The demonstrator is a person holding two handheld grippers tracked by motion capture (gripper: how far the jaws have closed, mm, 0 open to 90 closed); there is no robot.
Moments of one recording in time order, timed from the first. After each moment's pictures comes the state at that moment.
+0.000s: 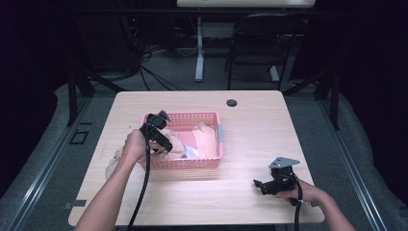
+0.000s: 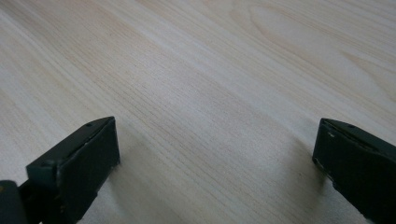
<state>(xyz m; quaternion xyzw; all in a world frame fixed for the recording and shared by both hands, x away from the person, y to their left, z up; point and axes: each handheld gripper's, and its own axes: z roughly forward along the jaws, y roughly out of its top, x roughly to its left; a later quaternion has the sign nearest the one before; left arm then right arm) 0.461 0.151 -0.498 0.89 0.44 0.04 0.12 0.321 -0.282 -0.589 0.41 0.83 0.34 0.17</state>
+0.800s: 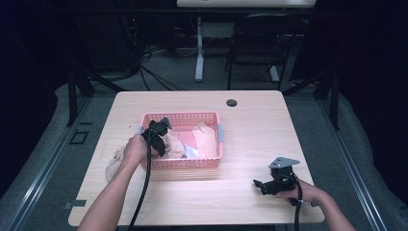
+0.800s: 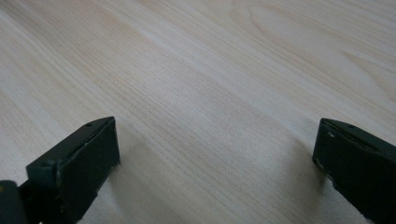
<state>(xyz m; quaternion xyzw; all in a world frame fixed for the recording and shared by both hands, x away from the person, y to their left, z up) 0.461 0.151 -0.521 0.90 0.44 0.01 0.07 0.321 -0.282 -0.589 0.41 0.83 0.34 0.17</state>
